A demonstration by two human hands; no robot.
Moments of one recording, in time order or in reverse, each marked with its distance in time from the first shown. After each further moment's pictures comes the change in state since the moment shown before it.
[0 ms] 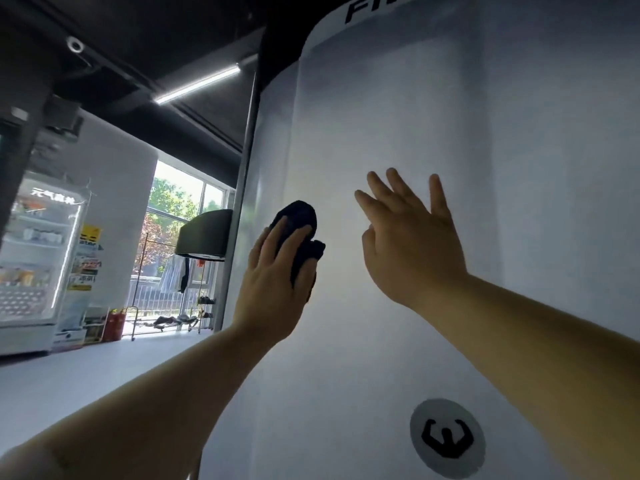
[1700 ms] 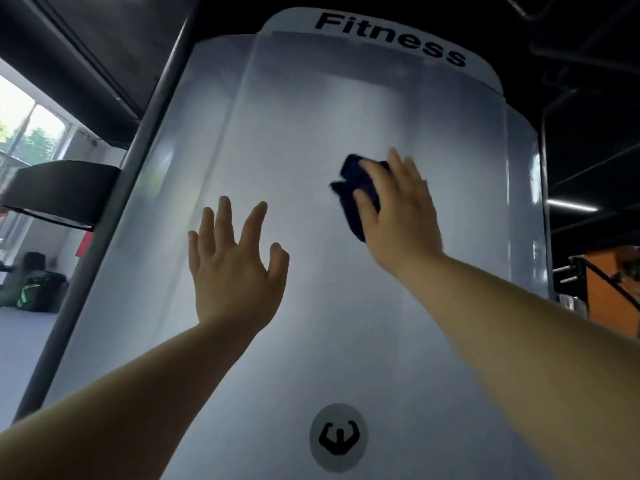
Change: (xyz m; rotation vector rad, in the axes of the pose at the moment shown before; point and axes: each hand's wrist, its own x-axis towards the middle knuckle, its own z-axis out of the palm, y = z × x) left_hand 0.013 0.061 0.024 -0.120 0.018 -0.277; right_hand 0.030 0.058 -0.033 -0.055 0.090 0.196
